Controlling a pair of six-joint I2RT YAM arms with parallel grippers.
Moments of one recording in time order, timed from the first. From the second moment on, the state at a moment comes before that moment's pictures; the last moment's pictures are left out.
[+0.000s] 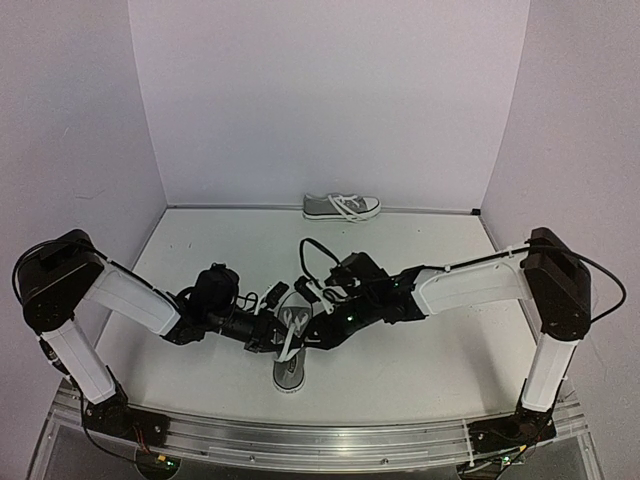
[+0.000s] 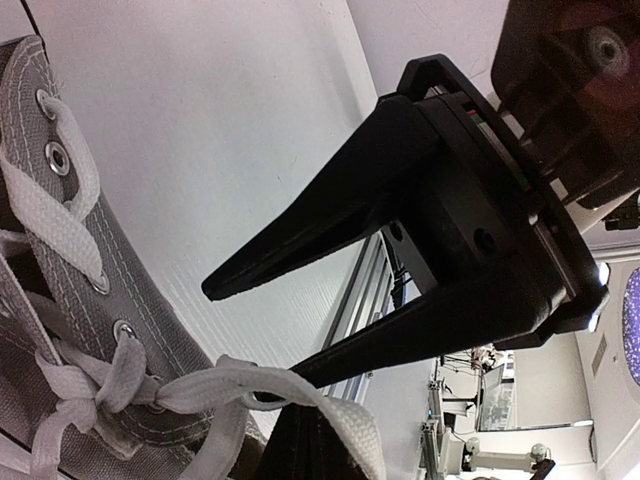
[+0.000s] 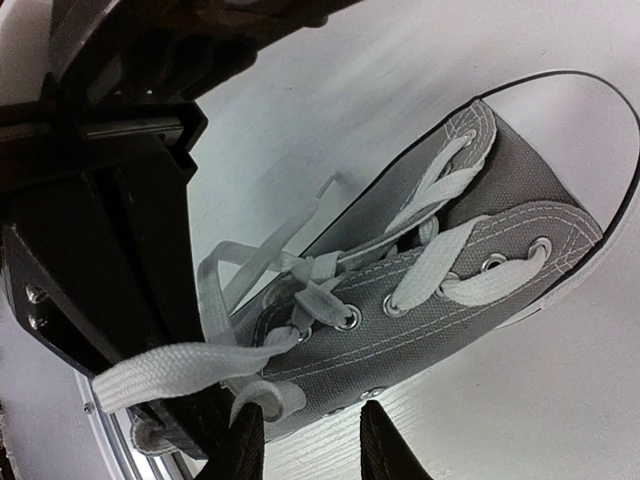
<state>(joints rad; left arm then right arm) -0.82 1.67 0.58 0.59 0.80 -0.86 0.99 1.87 1.14 -0.10 -0.37 0.29</state>
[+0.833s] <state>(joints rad) -0.76 1.73 0.58 0.69 0.93 -0.92 1.04 1.60 0.84 0.16 -0.21 -0.07</state>
